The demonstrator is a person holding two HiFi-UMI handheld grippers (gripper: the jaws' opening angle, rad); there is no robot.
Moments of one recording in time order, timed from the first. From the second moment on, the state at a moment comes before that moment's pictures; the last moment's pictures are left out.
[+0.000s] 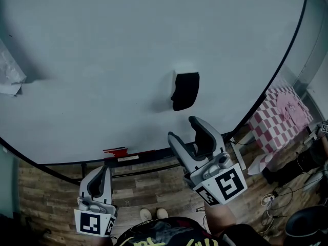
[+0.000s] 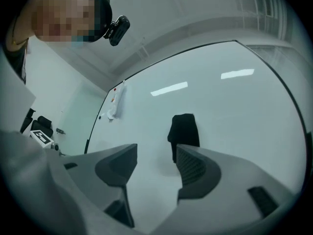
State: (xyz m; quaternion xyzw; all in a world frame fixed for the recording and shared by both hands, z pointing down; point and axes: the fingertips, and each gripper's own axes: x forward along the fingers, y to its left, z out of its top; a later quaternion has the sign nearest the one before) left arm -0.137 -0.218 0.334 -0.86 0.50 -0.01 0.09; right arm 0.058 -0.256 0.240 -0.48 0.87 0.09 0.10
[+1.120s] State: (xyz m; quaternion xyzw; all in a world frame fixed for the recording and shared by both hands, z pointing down) left arm -0.122 -0.220 0.336 -0.86 0.50 -0.01 0.07; right arm 0.020 -0.235 0.298 -0.41 0.90 0.08 0.07
